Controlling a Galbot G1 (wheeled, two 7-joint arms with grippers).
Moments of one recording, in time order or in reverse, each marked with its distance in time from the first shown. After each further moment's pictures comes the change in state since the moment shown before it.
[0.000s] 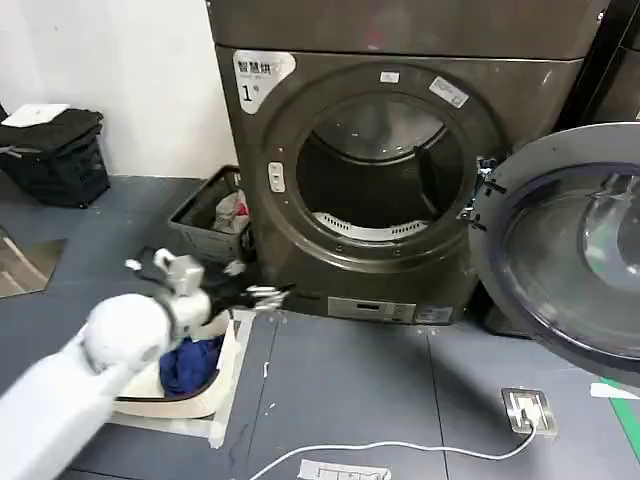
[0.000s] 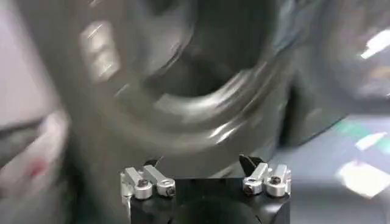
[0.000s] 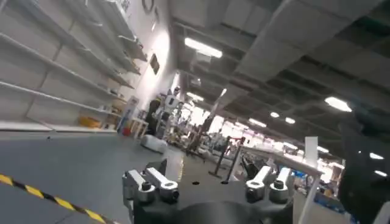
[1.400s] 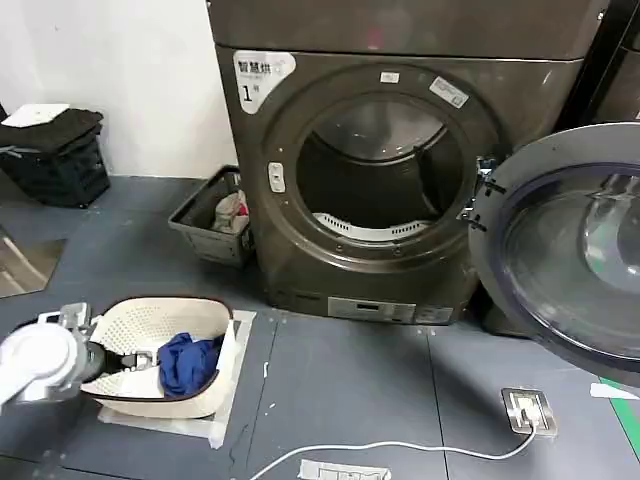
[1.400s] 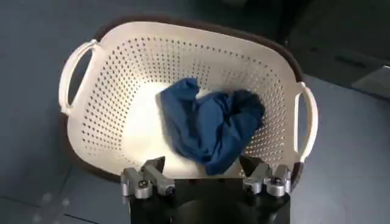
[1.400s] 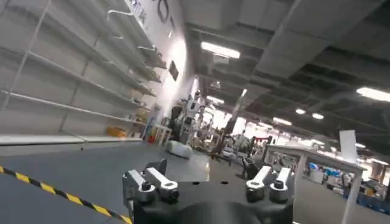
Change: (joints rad) left arm 0.272 0.383 -0.082 0.164 -1.107 -0.002 -0.817; right arm 0.012 -0.057 -0.075 -0.064 0.053 0.071 -0.036
